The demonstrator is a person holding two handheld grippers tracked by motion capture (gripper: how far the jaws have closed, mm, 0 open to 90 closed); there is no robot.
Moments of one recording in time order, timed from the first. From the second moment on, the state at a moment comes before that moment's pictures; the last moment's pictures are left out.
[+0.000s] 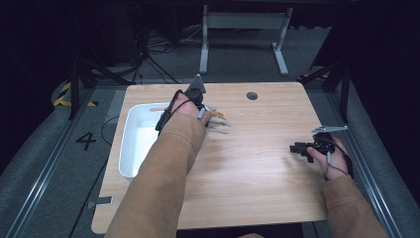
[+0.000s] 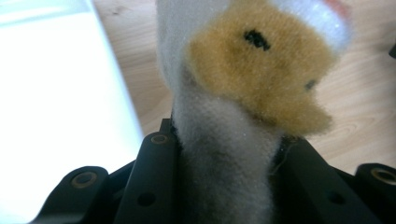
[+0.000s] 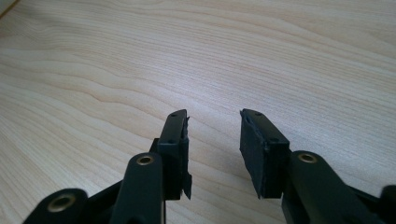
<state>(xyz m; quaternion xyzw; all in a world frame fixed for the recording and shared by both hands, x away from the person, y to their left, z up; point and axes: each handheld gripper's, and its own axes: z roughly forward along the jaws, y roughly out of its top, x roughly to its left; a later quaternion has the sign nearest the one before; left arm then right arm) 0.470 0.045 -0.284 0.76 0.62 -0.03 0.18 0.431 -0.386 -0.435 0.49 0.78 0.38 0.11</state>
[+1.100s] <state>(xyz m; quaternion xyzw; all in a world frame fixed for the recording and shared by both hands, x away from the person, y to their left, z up) 0.466 0.138 -0.256 0.67 0.72 0.01 0.21 0.430 -0.384 -0.438 0.49 0.78 0.37 0.10</state>
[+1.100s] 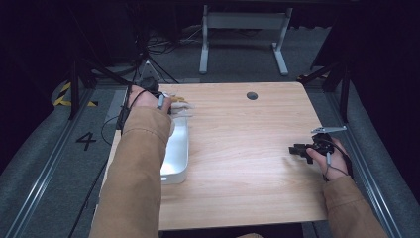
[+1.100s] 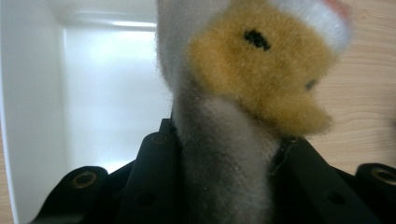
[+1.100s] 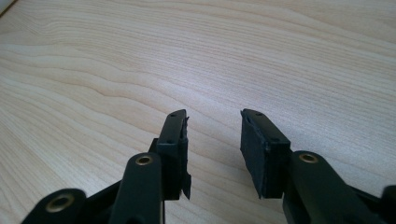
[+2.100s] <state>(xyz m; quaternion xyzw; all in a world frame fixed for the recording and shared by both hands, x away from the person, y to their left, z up) 0.469 0.177 -0.329 0.62 0.76 0.01 0.21 0.431 -0.385 -0.441 0.50 0.78 0.37 0.09</state>
